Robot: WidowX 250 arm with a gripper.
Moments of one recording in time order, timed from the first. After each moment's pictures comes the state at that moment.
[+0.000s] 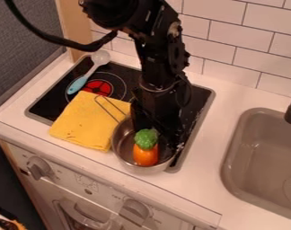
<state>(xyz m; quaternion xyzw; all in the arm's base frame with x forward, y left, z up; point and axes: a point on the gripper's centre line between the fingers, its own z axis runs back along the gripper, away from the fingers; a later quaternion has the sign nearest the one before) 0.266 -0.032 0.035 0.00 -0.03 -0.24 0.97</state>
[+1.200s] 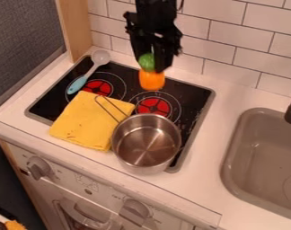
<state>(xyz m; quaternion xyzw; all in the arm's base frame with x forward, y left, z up) 0.354 0.021 0.101 -0.02 -0.06 -0.14 0.99</state>
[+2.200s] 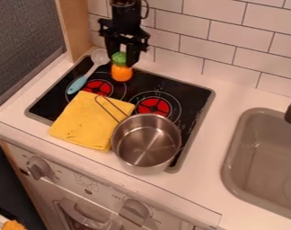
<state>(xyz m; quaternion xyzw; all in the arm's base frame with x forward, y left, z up) 0.405 0.107 0.041 0.03 -0.02 -0.03 1.00</state>
